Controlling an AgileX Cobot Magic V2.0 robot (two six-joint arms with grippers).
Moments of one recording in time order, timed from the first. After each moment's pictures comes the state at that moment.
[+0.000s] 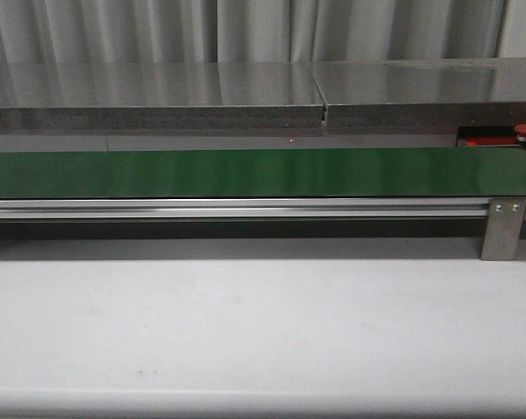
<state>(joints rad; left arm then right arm) 0.02 0.68 -0.61 -0.35 0.52 0.32 -0.05 1.06 -1.13 0.27 0.74 -0.34</state>
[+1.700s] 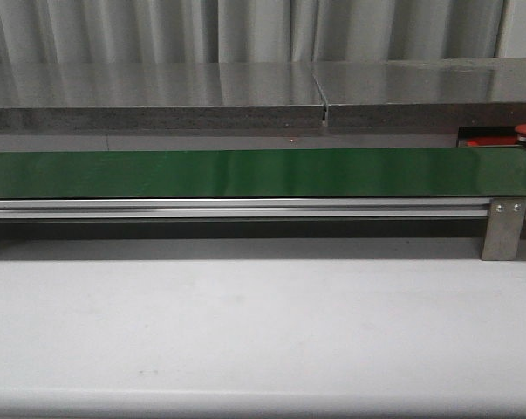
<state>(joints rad) 0.02 0.70 -0.61 -0.35 0.52 0.32 -0.05 0.47 -0.59 0.27 0.66 -0.32</state>
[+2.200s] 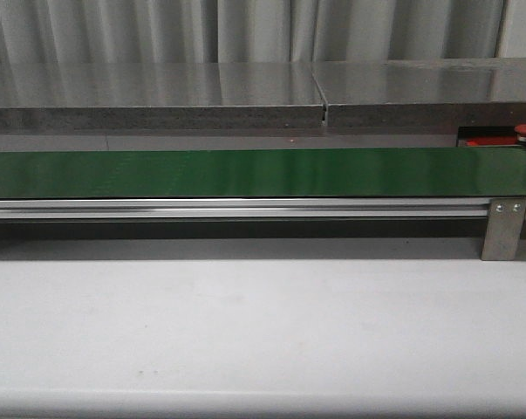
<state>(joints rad) 0.02 0.75 -0.62 -0.36 0.52 0.32 -0.05 0.47 -0.59 0.27 0.66 -0.32</state>
